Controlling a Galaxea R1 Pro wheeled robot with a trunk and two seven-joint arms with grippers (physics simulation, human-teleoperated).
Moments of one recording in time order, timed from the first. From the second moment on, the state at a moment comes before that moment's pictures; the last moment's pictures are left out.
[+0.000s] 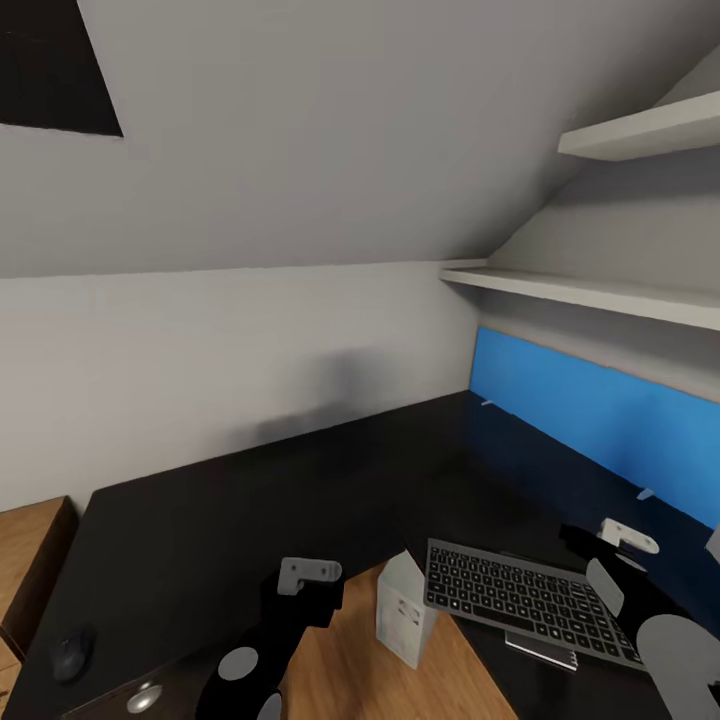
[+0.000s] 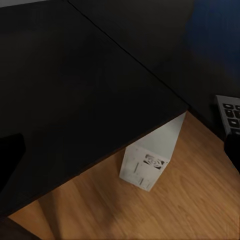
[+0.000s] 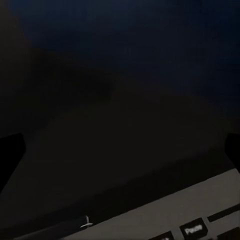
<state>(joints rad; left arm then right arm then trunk) -0.06 -0.08 -0.41 -1.62 0.16 0.51 0.28 -0.73 -0.27 -0.23 -0.34 -0.28 0.01 -0.15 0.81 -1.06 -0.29</state>
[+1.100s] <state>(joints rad) -0.06 -0.07 -0.39 -1.60 0.16 0.51 0.28 -0.73 -0.26 -0.23 -0.36 -0.27 -0.03 -0.14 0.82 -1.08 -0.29</state>
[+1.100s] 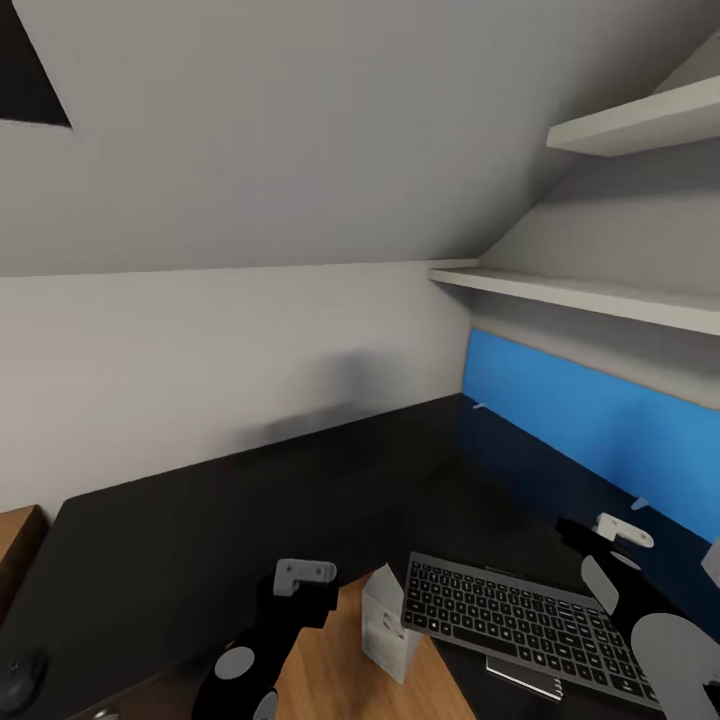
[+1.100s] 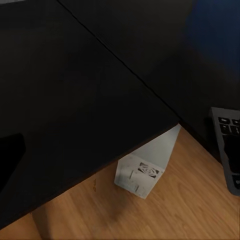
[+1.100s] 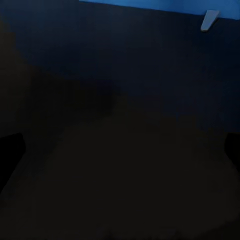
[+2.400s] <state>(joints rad) -0.06 -0.07 -0.39 -1.61 0.16 0.51 0.28 -0.73 -0.28 -0.23 -0.35 -0.17 0.21 -0.15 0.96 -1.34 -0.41</state>
